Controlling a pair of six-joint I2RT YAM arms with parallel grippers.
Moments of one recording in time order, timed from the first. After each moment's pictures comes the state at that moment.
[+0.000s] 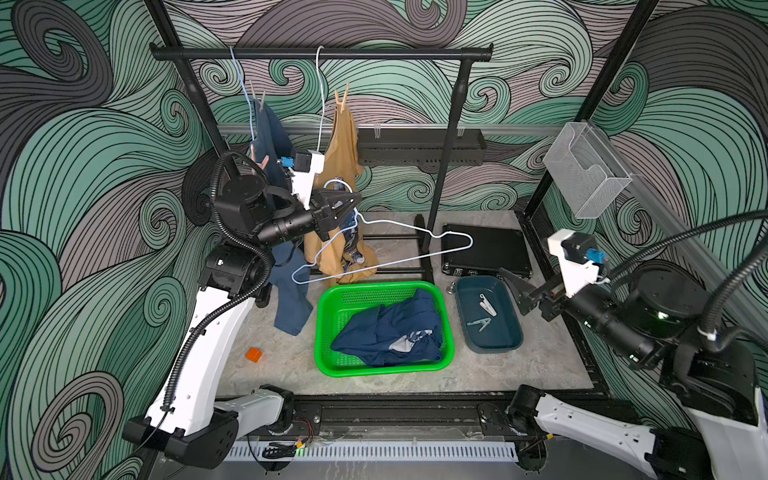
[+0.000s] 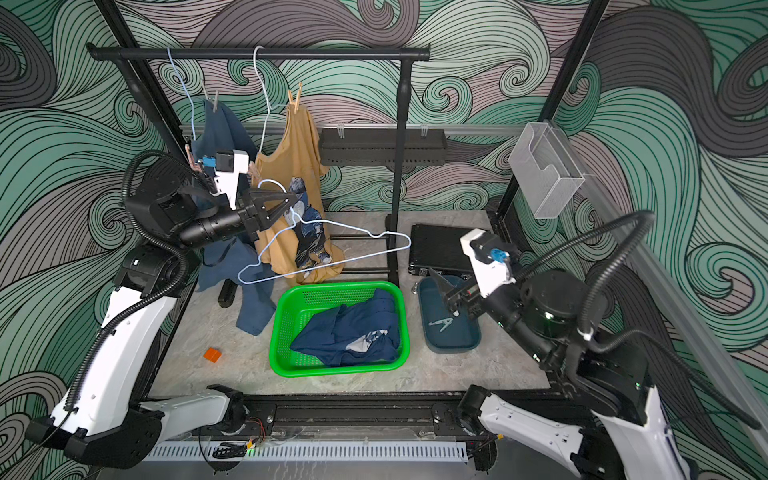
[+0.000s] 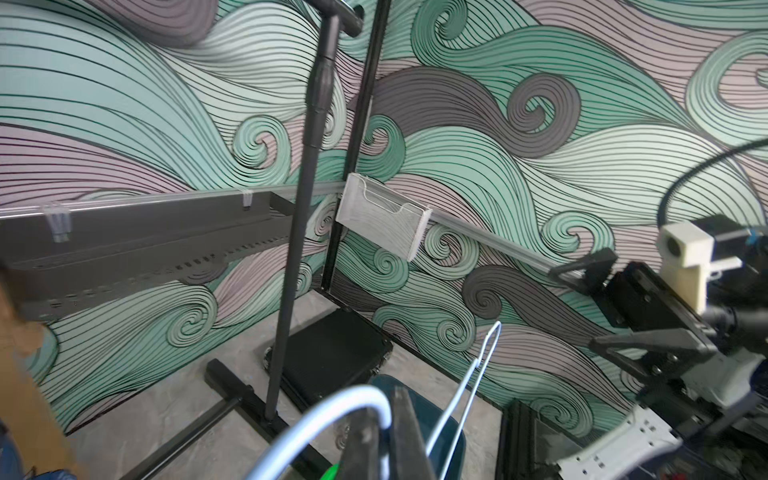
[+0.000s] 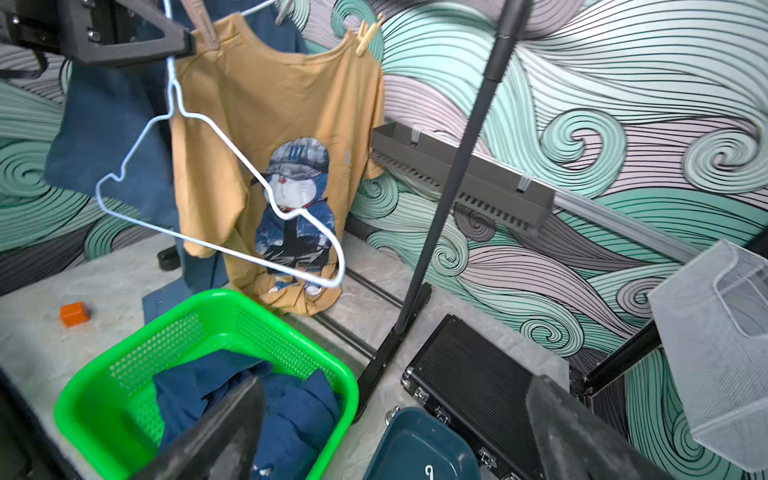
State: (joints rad) left arm -0.31 1.22 1.65 -0.42 0.78 -0.25; right arm 0.88 0.90 1.70 -1.03 0.33 -0.19
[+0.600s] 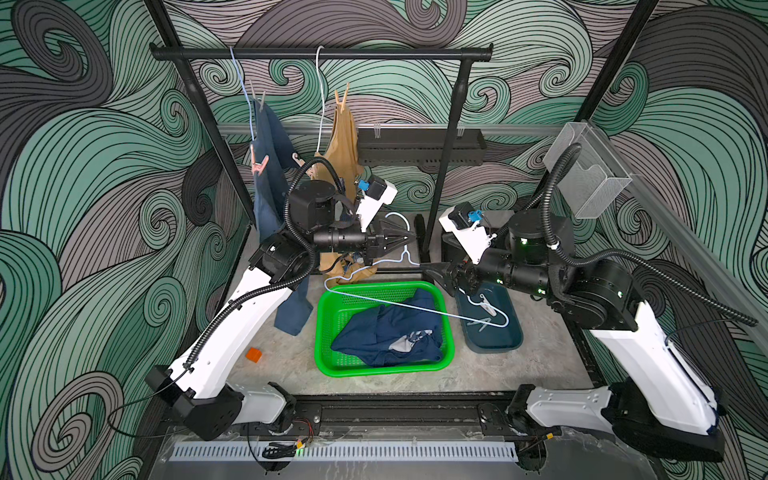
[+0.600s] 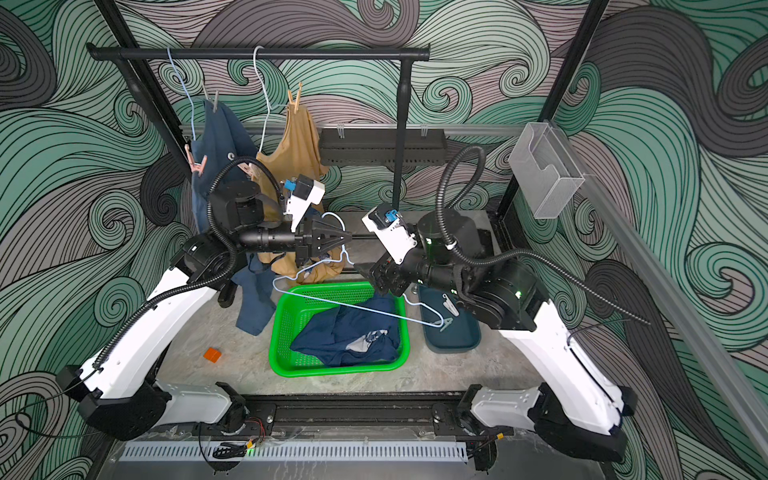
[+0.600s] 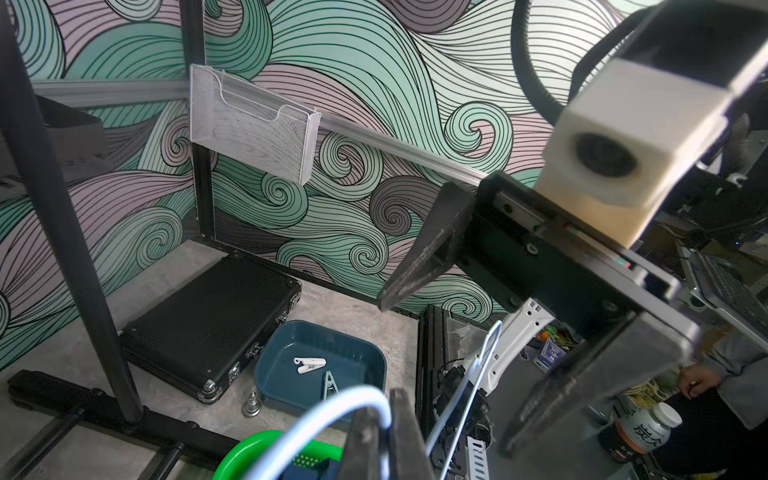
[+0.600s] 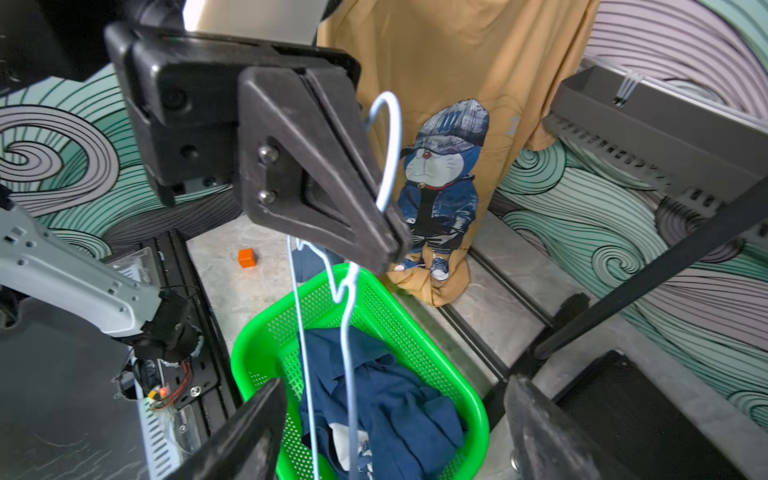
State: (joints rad) left arm -0.60 1.35 1.67 -0.52 0.82 -0.10; right arm 0.88 1.24 1.82 -1.01 -0.04 -0.06
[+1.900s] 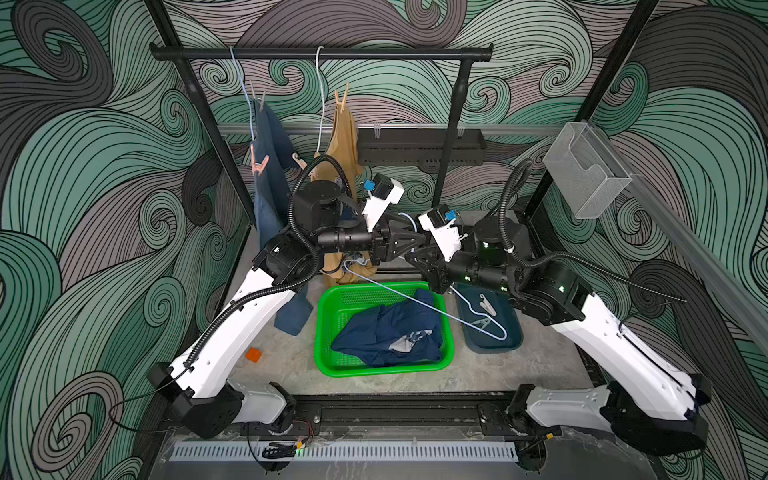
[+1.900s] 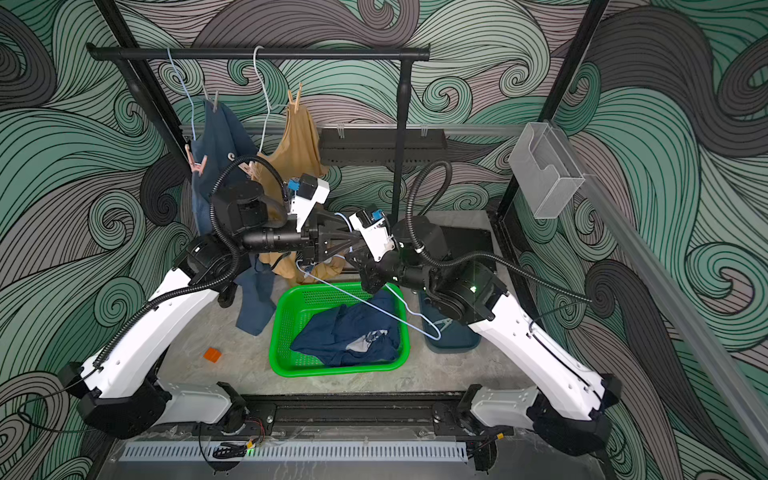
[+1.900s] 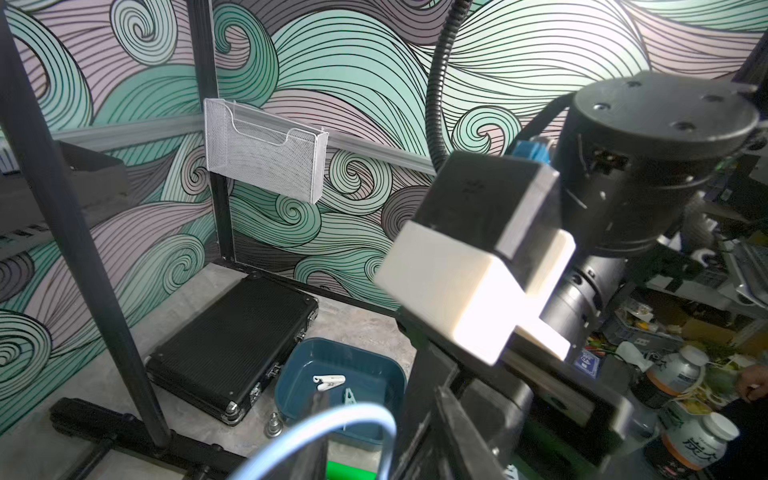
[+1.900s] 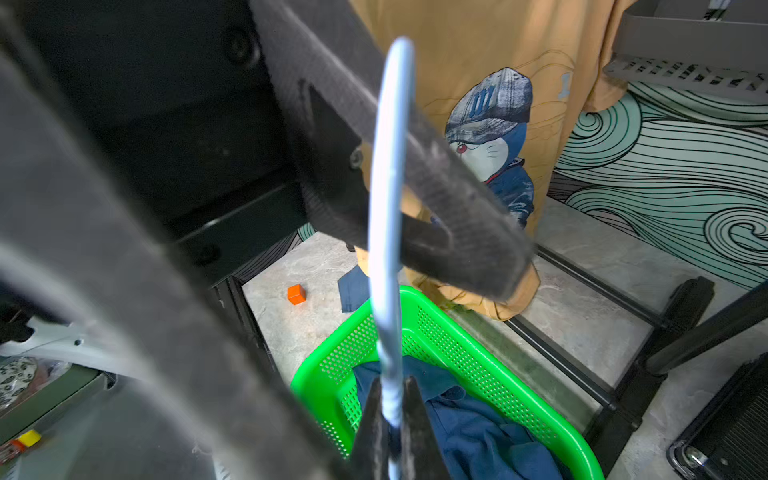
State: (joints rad) left arm -0.64 1.35 1.69 -0.48 0.72 -0.06; right arm 0.89 1.25 1.62 -0.75 -0.09 0.14
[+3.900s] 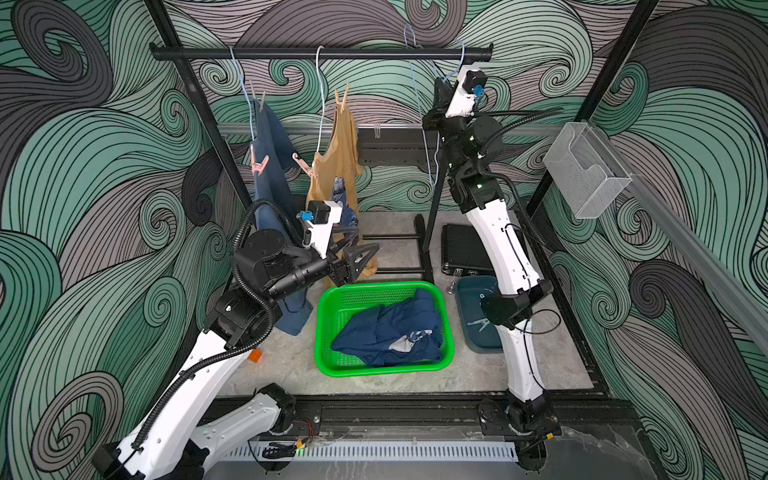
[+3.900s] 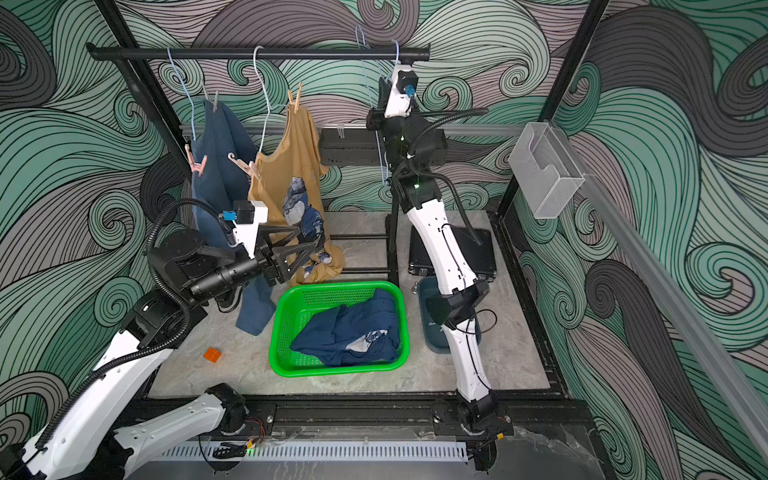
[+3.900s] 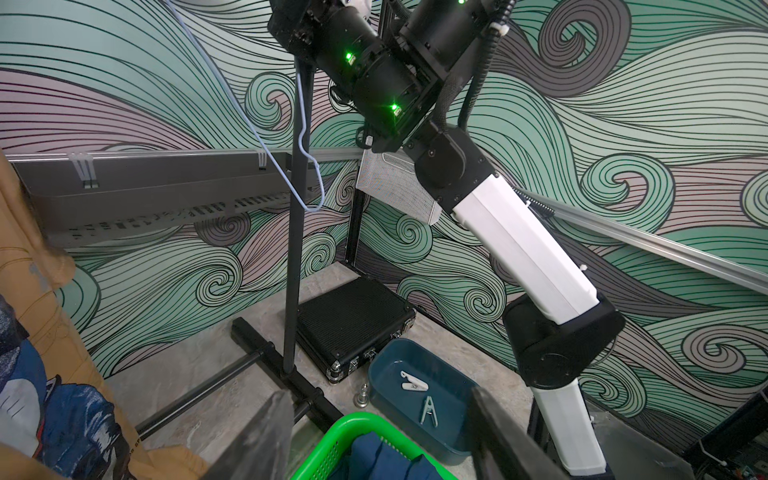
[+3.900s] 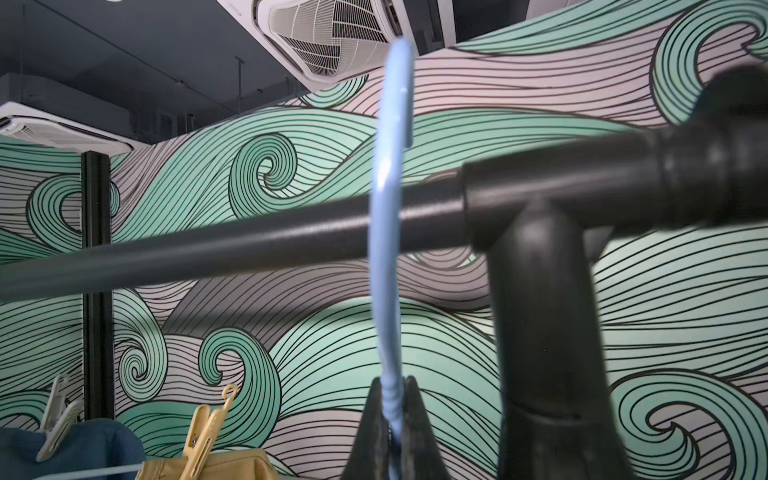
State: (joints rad) left arm -0.54 0.95 1.28 -0.36 0.38 -0.17; right arm 0.48 2.28 2.83 -0.02 0.20 -0.01
